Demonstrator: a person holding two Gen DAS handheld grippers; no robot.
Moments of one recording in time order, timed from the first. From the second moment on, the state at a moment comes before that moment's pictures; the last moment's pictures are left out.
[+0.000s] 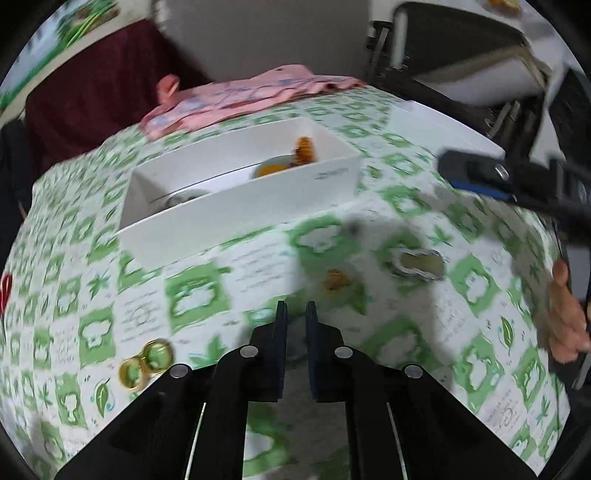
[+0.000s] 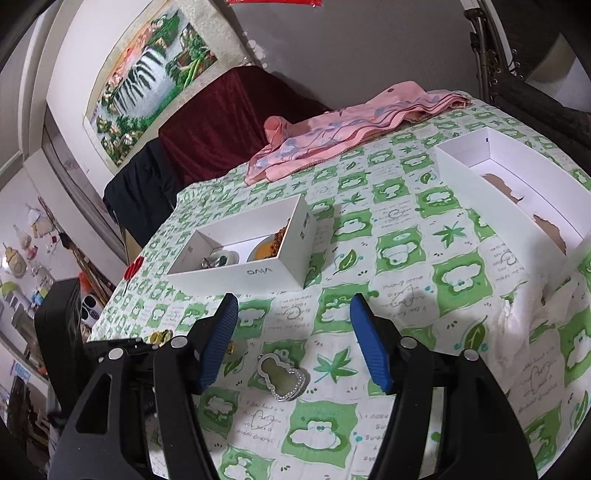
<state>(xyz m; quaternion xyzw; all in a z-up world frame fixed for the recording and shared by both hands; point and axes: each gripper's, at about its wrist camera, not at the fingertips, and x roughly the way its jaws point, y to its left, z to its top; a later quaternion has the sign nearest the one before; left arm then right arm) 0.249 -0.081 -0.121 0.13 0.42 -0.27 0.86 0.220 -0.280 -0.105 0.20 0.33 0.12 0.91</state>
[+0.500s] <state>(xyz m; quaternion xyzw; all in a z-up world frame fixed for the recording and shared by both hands) 0.249 -0.113 -0.123 0.18 0.40 -0.28 0.85 0.224 -0.277 -0.107 0.20 0.34 0.13 0.91</state>
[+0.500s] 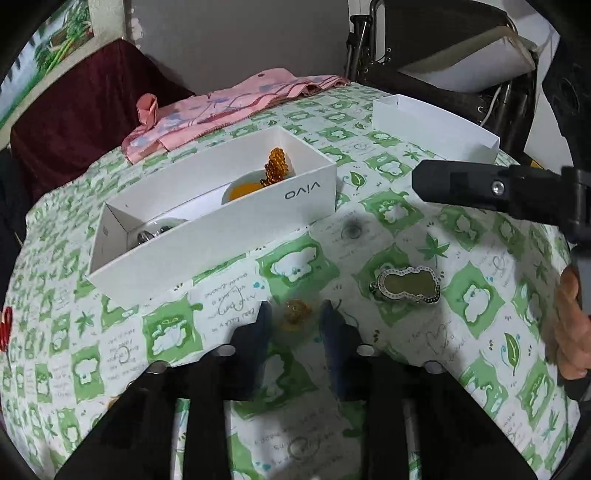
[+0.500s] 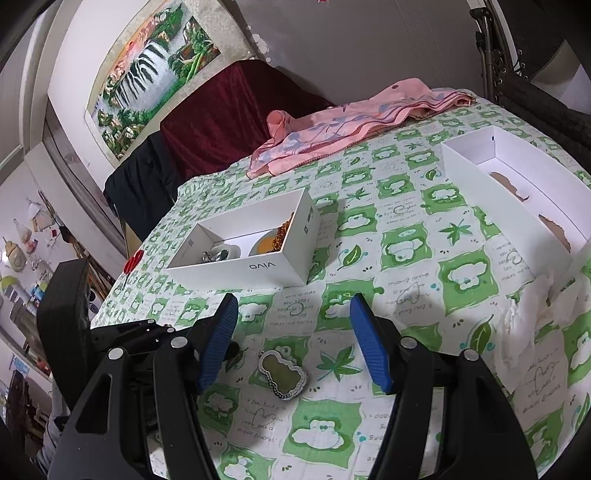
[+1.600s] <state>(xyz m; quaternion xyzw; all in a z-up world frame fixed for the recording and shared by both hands) 0.263 -0.022 -0.091 0.05 0.39 -0.17 0.90 0.218 -0.217 -0.122 0.01 0.39 0.13 0.91</state>
